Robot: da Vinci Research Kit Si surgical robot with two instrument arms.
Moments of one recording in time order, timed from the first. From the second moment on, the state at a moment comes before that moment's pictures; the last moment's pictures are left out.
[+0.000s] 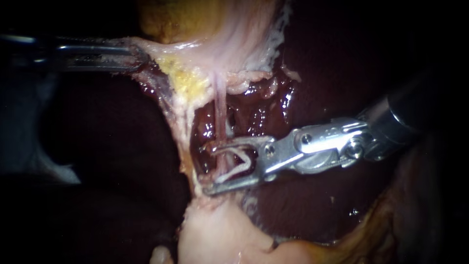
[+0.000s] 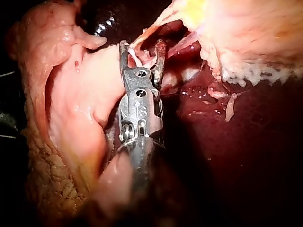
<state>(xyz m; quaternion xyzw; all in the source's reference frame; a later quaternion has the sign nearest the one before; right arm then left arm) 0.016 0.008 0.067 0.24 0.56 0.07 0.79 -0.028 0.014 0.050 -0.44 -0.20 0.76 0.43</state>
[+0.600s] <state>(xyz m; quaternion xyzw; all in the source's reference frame) 0.019 0.007 0.069 0.32 0.59 0.09 0.73 -0.028 0.014 0.050 -0.44 -0.20 0.76 0.42</state>
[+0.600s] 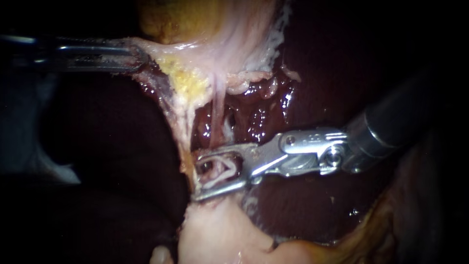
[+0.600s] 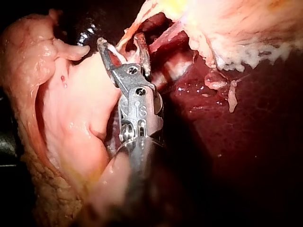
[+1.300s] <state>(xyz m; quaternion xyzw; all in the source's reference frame) 0.024 0.004 0.067 0.34 0.60 0.08 0.72 -0.028 0.014 0.050 -0.44 -0.20 0.76 0.42</state>
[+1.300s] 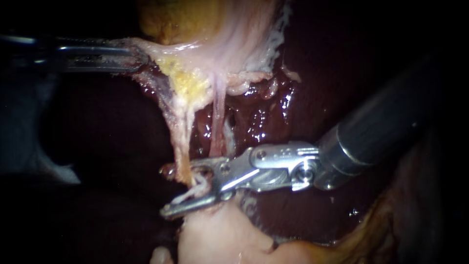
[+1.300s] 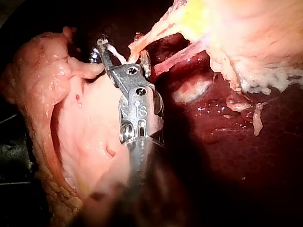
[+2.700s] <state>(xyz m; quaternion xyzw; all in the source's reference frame) 0.024 0.001 0.061 0.36 0.61 0.05 0.70 -0.028 0.014 0.050 -0.44 -0.20 0.76 0.42</state>
